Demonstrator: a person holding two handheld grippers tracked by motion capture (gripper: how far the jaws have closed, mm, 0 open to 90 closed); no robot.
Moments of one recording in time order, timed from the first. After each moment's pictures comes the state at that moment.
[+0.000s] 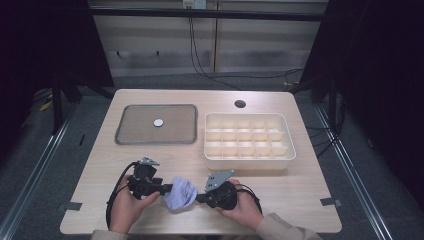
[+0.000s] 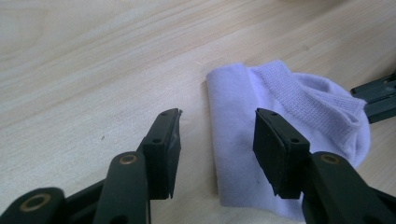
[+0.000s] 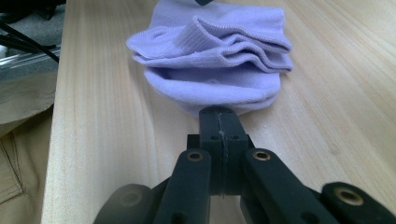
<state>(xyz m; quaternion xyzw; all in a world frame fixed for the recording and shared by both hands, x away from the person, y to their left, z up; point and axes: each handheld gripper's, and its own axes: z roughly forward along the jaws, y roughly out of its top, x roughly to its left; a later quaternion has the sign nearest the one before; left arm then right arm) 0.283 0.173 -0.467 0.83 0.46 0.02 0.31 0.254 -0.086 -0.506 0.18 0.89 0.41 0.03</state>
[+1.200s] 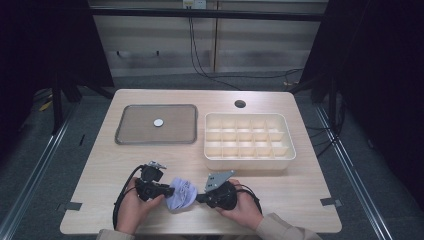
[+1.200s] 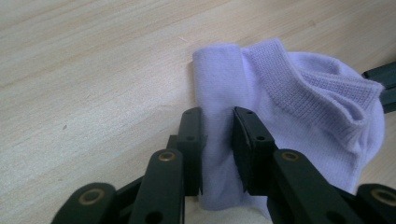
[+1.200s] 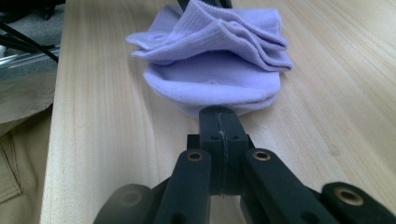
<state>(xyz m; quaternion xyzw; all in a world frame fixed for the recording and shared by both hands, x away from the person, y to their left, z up) 0.280 0.157 -0.478 0.84 0.46 0.00 0.27 0.253 -0.086 -0.506 0.18 0.89 0.41 0.04</state>
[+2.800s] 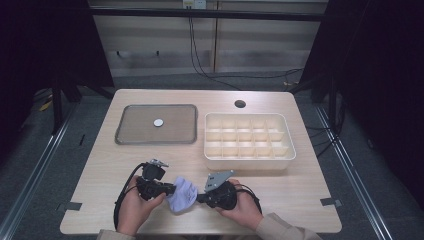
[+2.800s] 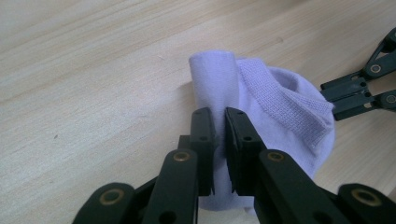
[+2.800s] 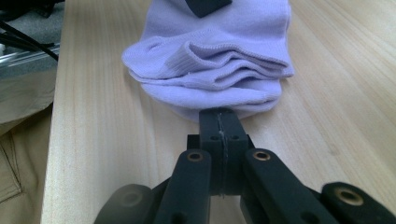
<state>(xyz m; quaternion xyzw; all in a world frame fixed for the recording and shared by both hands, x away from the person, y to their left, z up) 0.276 0.150 -0.459 0.84 0.45 0.00 0.28 0.254 -0.085 -0.505 0.18 0.90 0.41 0.04</state>
